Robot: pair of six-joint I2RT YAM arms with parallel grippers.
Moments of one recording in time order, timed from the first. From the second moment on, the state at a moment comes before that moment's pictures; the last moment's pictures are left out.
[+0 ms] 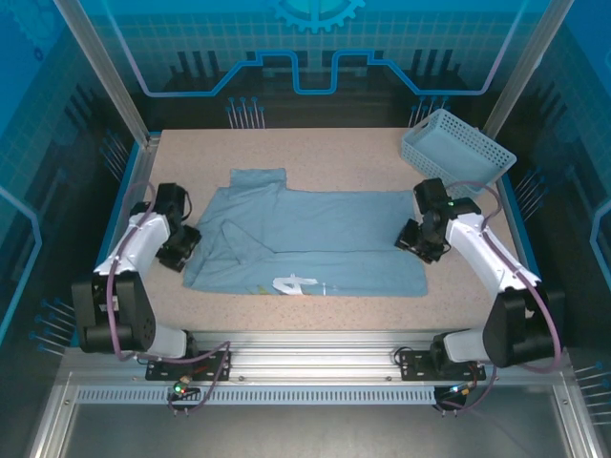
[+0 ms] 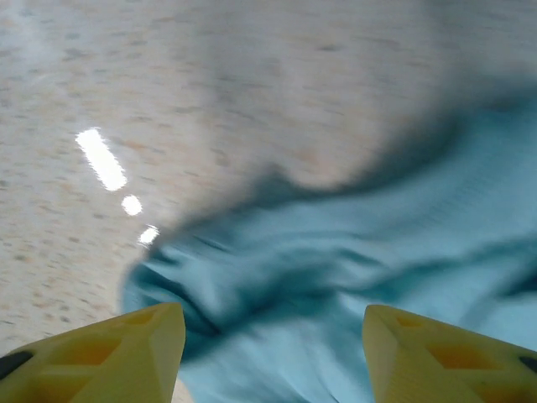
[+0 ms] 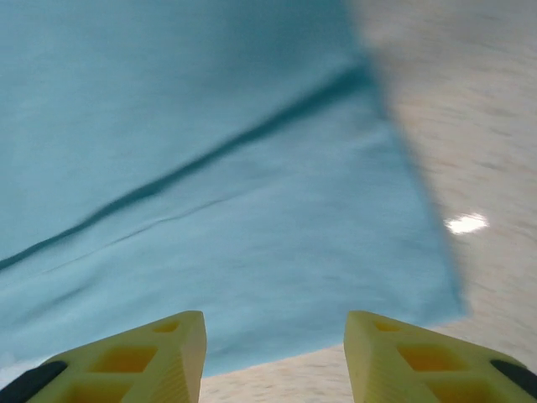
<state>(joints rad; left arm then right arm) 0.09 1.41 1.00 -0.97 -0.09 -1.11 0.18 1.35 1.03 -0.98 -0.13 0.67</state>
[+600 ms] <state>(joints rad) -0.20 1.57 0.91 -0.69 0.19 -1.37 0.32 1.41 0.99 -0.54 -0.59 0.61</state>
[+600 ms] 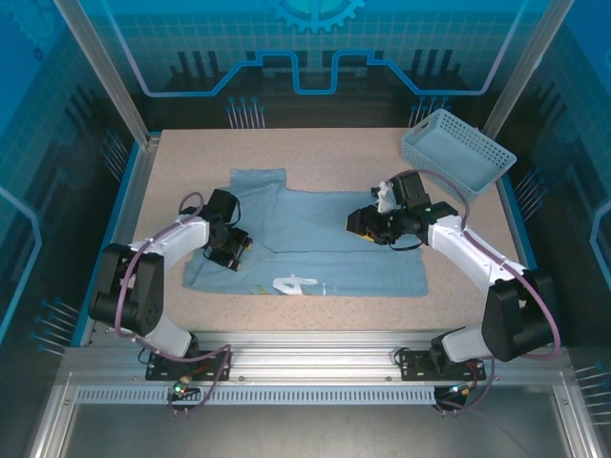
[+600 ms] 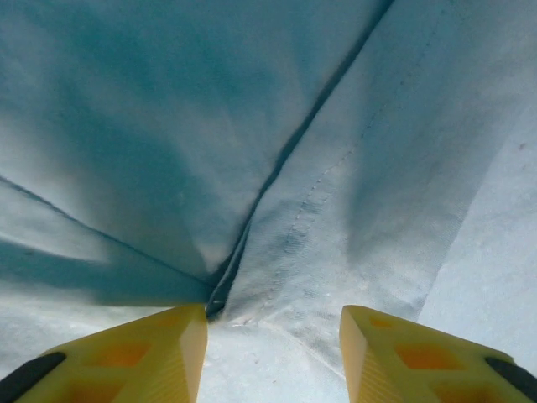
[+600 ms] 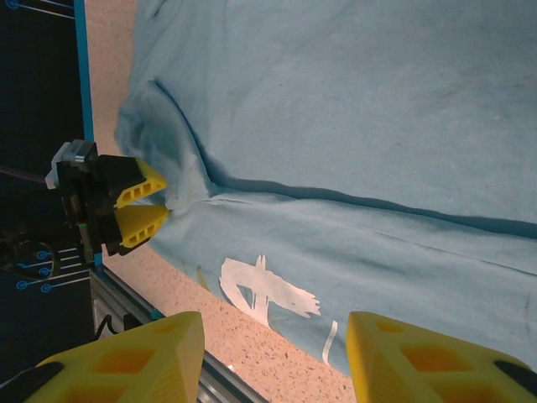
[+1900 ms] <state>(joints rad) -0.38 2.17 1.75 -1.07 0.05 -0.79 0.25 1.44 0.99 -0.60 -0.58 0.60</state>
